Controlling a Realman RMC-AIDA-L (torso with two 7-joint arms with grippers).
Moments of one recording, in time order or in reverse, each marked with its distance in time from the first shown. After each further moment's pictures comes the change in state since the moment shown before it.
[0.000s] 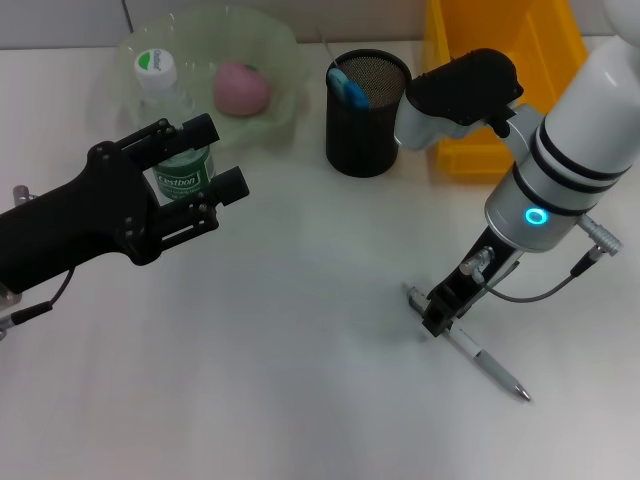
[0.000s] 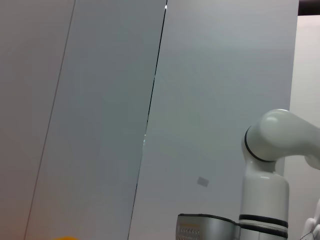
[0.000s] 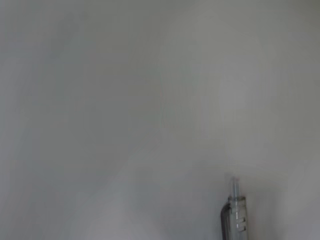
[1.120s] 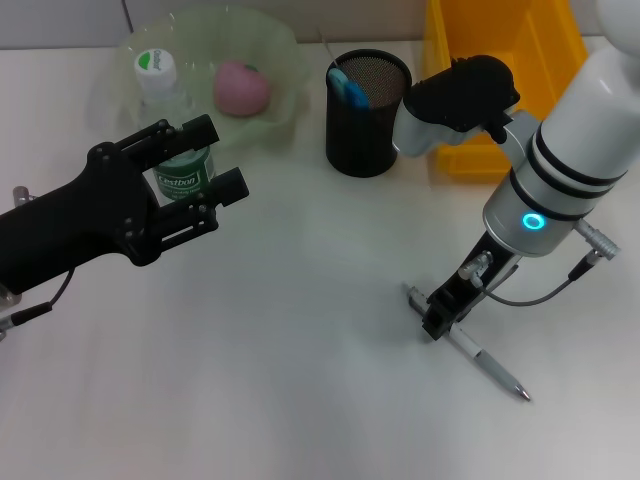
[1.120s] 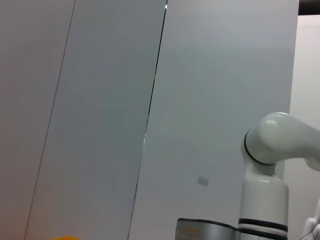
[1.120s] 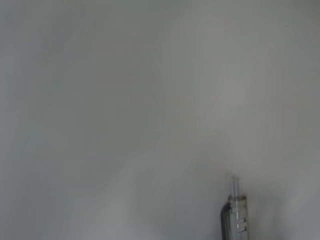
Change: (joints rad) left arm 0.001 0.000 0.000 0.000 0.001 0.000 0.000; right arm 0.003 0.003 -0.009 0.024 -0.001 0.018 -0.005
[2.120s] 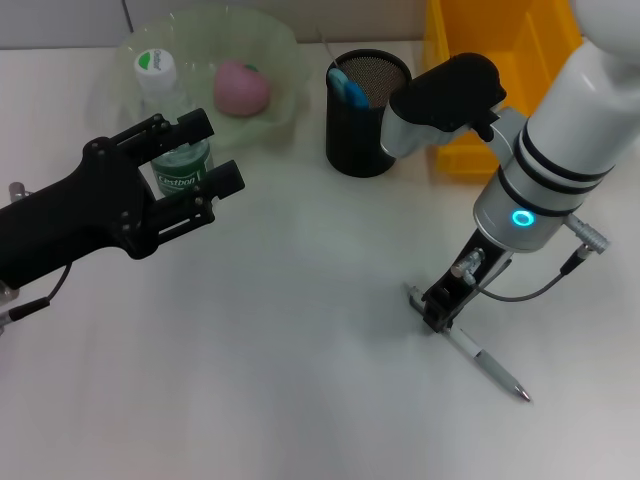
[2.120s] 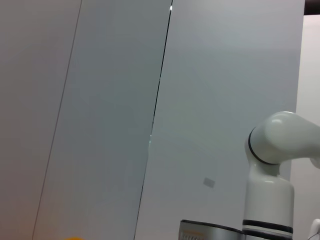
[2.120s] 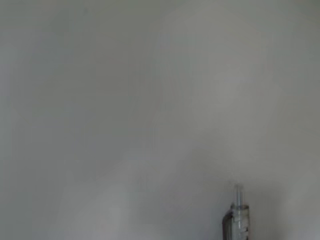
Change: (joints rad) left arm -0.002 0.000 -0.011 0.000 -0.001 -0.008 0.000; right arm 0.035 0.000 -0.026 0.030 0.002 0.015 -0.001
